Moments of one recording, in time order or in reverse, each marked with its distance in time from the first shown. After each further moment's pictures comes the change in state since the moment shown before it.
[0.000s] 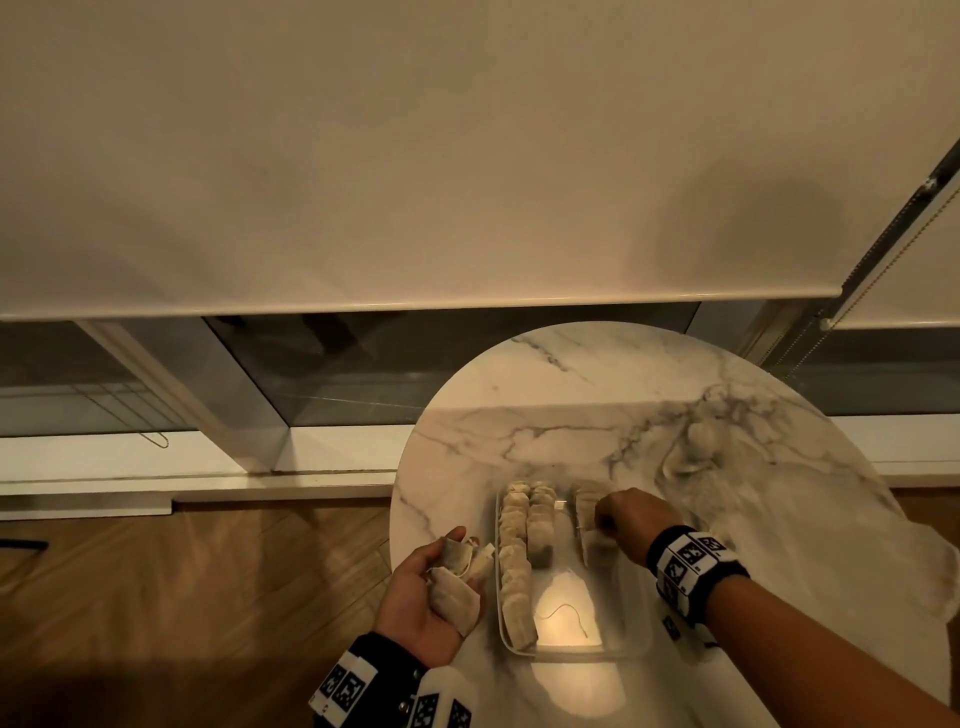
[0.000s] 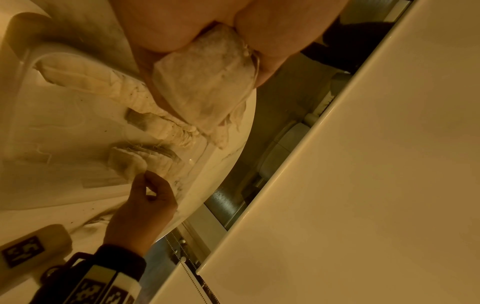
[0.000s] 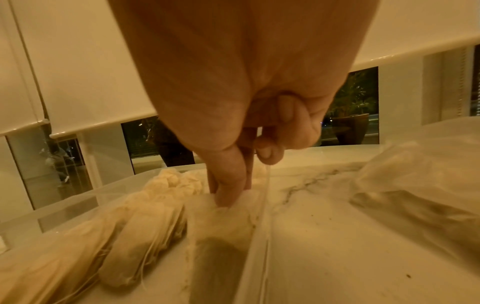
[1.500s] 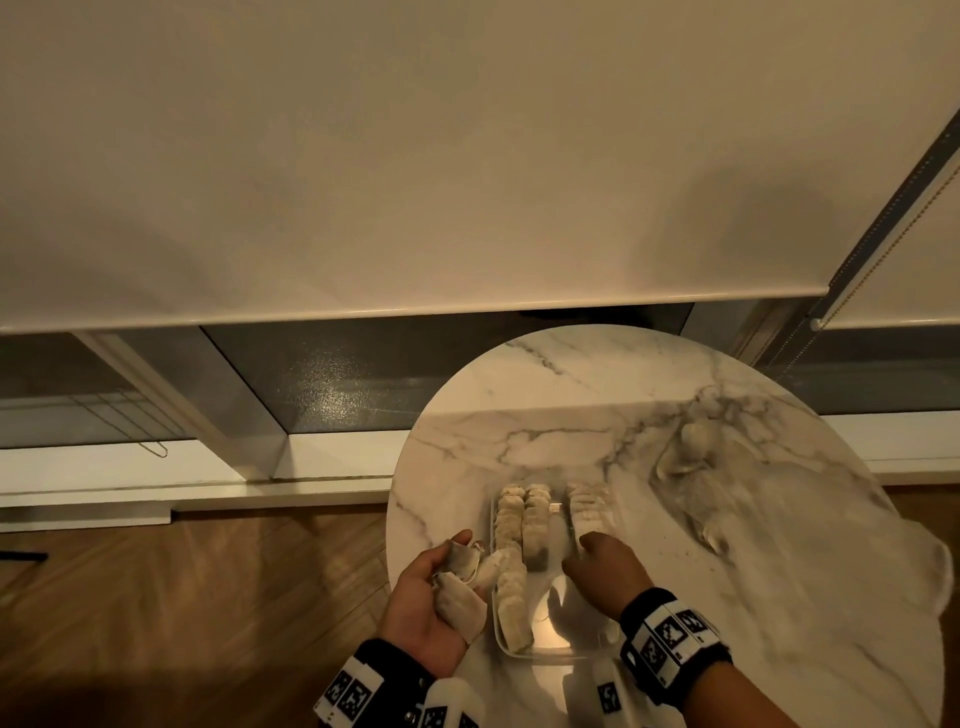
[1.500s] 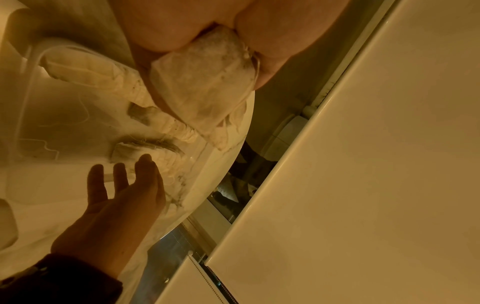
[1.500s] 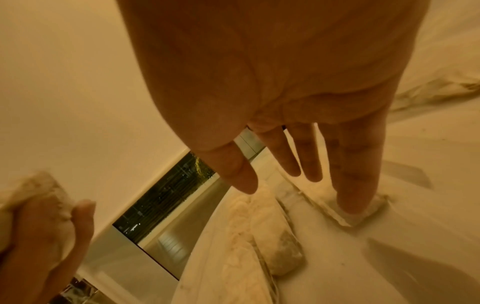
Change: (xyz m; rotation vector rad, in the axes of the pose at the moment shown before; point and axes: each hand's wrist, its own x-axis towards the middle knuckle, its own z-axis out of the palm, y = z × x) left_hand -0.014 -0.019 0.031 0.062 0.167 0.126; right_hand -0.028 -0.048 0.041 0.620 -0.044 0.341
